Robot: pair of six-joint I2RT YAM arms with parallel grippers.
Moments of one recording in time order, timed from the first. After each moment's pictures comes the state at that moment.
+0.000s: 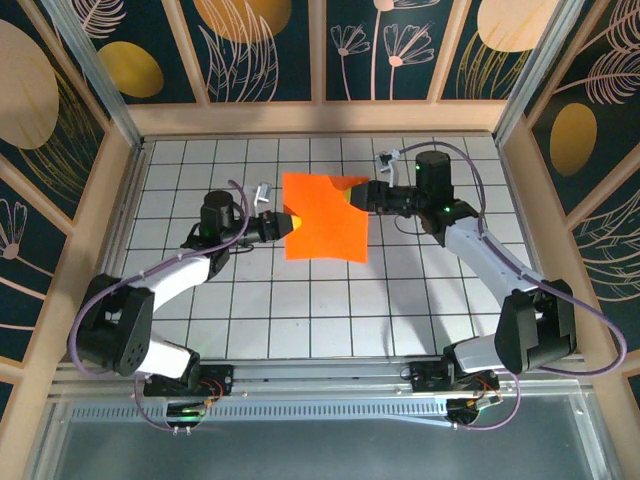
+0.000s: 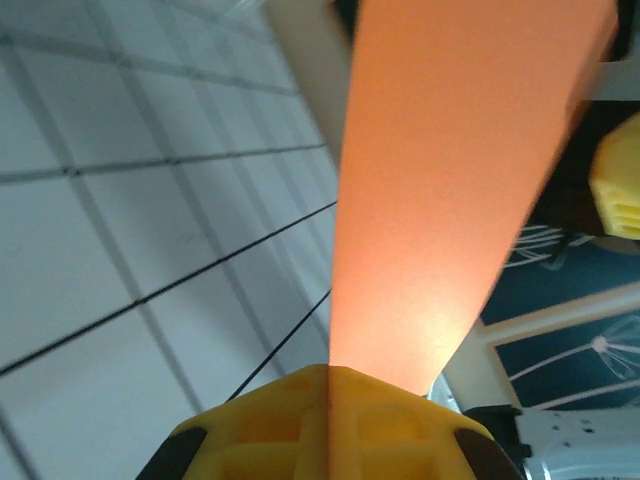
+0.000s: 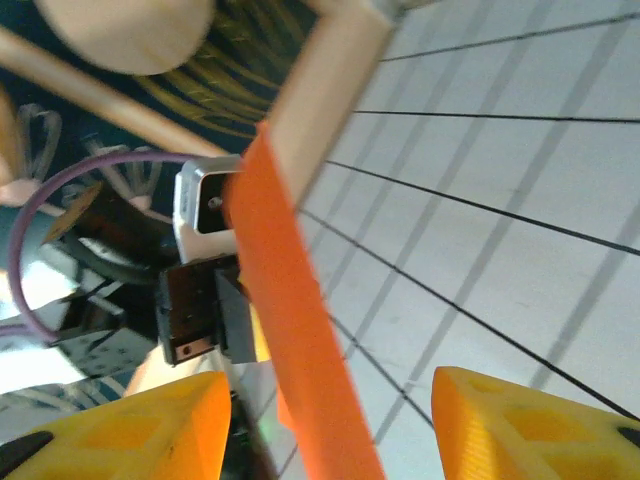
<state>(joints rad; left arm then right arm) -0.36 1.46 0.68 0.43 0.85 -0.79 0.32 1.39 1.01 -0.09 -0.86 0.54</state>
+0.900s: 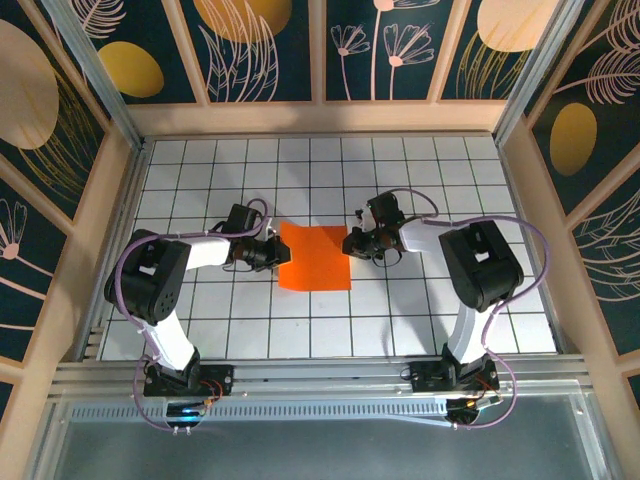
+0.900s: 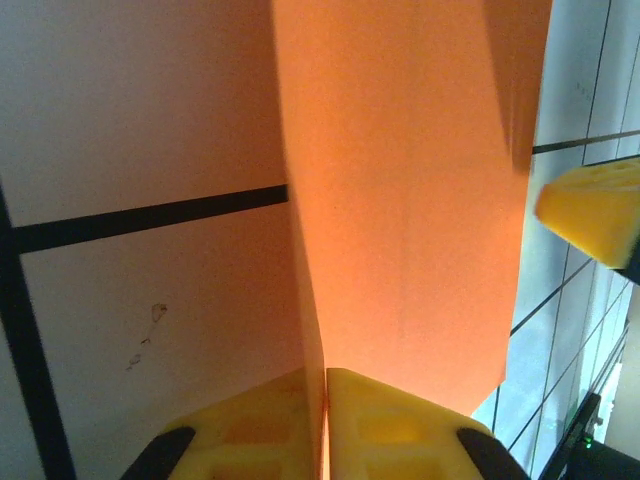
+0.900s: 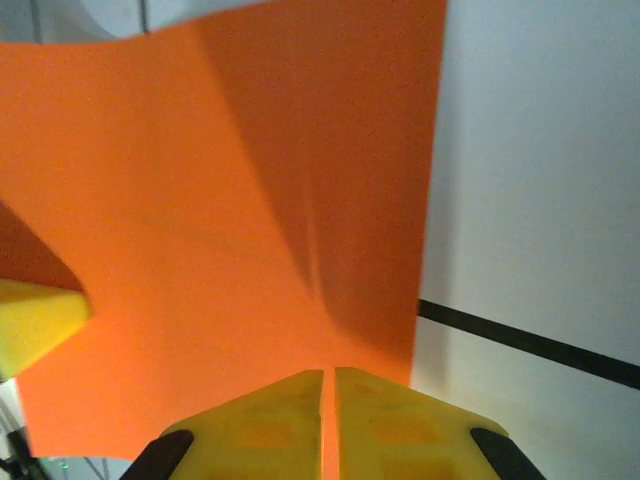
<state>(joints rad) -0.36 1.77 0.80 -0.06 0.64 -0.61 0.46 1.83 0.94 -0.16 -0.52 0.55</state>
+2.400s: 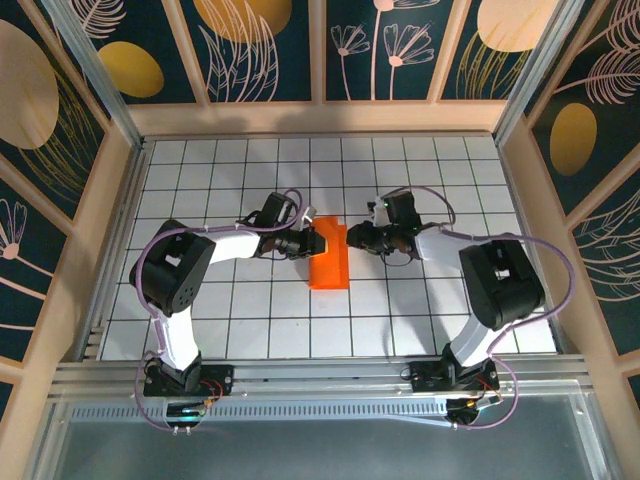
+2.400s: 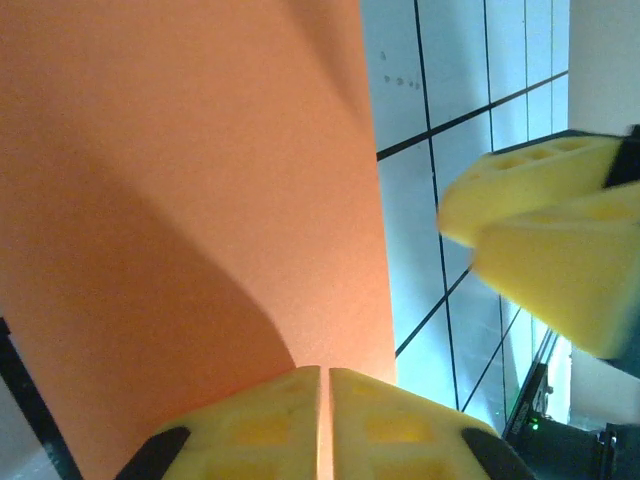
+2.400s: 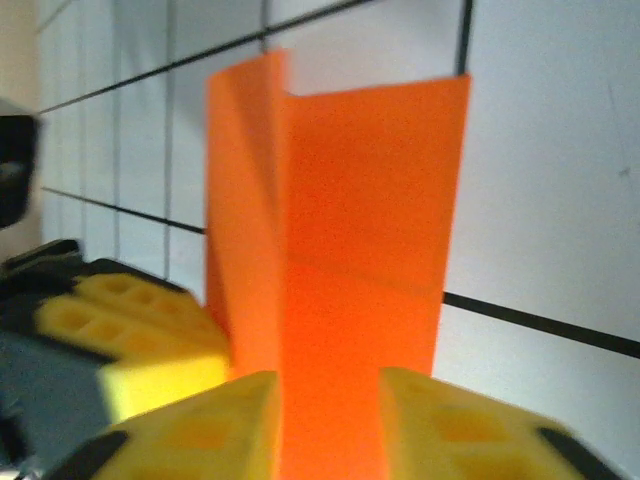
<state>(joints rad) -0.55 1.89 1.00 0.03 0.67 -0.68 0.40 1.65 0.82 0.00 -0.58 0.60</state>
